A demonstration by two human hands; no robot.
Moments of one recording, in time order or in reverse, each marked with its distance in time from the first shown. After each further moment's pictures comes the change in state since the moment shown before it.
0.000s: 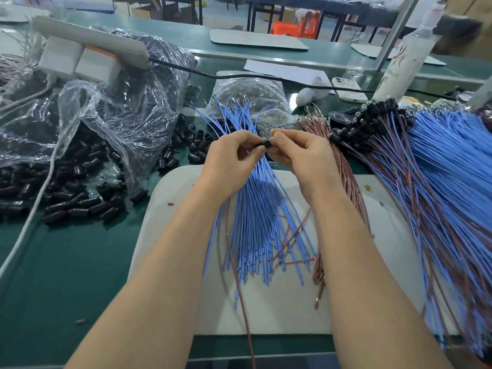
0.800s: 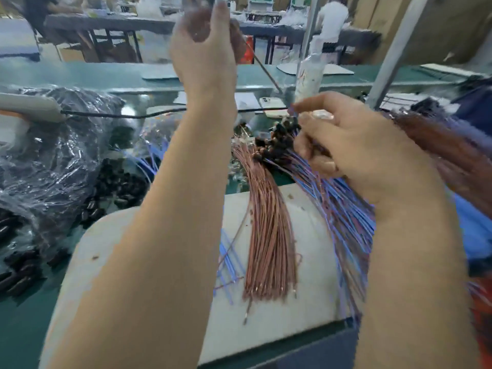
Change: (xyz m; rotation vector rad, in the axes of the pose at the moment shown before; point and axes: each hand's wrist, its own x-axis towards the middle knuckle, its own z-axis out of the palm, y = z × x) left_hand 0.078 0.171 0.030 -0.925 0.396 0.028; right_hand -0.061 -0.128 -0.104 -0.357 0.009 -0.066
